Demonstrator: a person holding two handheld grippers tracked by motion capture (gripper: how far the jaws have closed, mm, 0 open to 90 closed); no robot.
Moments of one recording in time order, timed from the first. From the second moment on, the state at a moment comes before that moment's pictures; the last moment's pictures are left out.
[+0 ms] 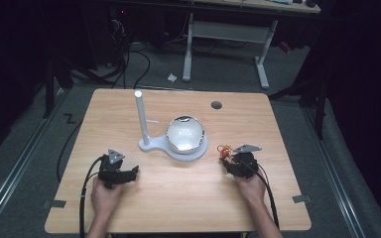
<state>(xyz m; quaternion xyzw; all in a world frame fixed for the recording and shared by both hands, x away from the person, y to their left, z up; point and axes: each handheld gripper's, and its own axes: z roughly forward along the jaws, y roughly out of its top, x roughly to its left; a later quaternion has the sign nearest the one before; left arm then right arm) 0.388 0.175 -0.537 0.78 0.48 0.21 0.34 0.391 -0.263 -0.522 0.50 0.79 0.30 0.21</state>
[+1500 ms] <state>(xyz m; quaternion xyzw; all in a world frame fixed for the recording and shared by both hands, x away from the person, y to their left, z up) 0.388 0.175 -0.537 0.78 0.48 0.20 0.35 0.351 -0.298 -0.465 0.49 0.76 0.39 0.20</state>
